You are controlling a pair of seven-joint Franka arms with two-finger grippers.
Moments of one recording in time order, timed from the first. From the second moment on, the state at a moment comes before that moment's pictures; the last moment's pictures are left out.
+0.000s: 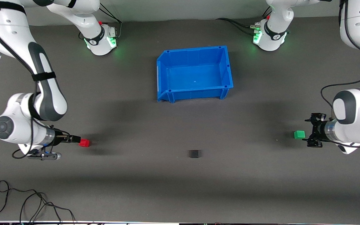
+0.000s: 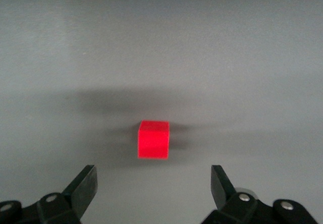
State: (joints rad) left arm 0.01 0.51 0.09 -1.72 -0.11 1.98 -1.24; right arm -0.02 0.52 -0.02 -1.75 0.01 2.20 0.03
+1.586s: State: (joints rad) left arm 0.07 0.60 0.08 -1.88 -0.13 2.40 -1.28; right arm -0.02 0.70 -0.02 -1.74 0.08 2.34 0.04
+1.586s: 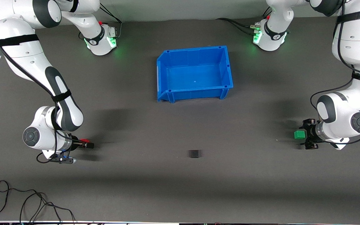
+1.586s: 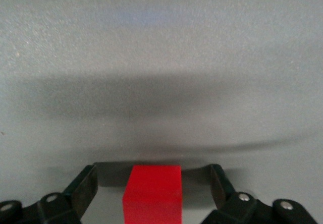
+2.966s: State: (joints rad) left arm -0.29 0.64 0.07 -1.51 -0.13 2.12 -1.86; right arm -0.03 0.69 -0.02 -1.72 0.08 2.33 0.04
